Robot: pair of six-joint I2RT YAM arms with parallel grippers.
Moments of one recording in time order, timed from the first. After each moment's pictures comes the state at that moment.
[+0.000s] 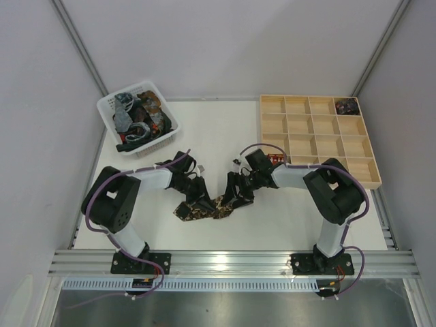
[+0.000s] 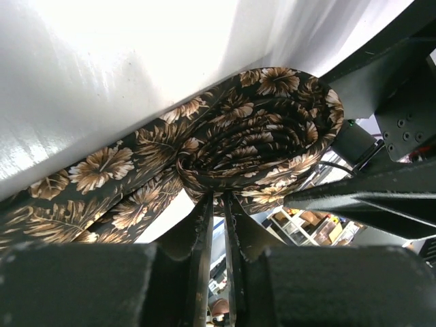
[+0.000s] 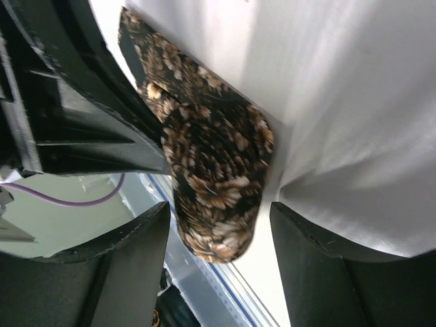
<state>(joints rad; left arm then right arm) -0.45 1.67 0.80 -0.40 0.71 -0.72 0.63 1.82 0.93 -0.13 -0.78 0.63</state>
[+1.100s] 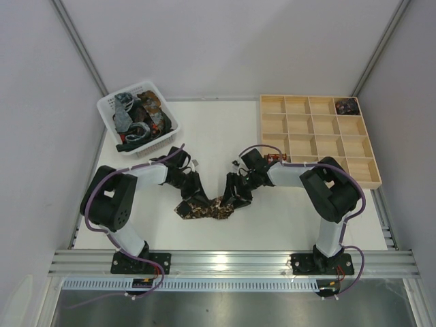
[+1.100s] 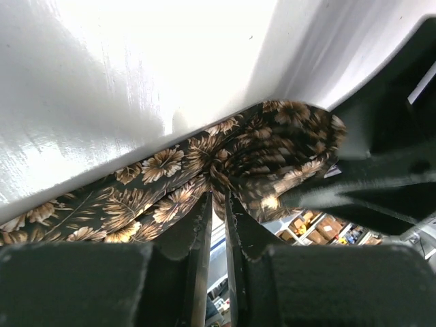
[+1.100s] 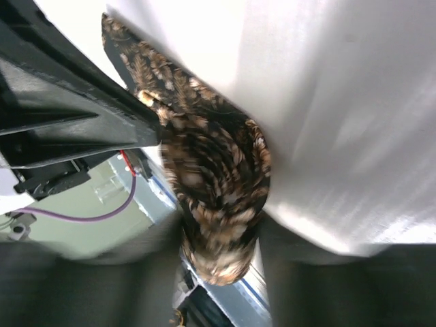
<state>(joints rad) -0.38 1.68 0.84 -0.45 0.66 -0.66 0.65 1.86 0.99 -0.21 -0.75 0.73</state>
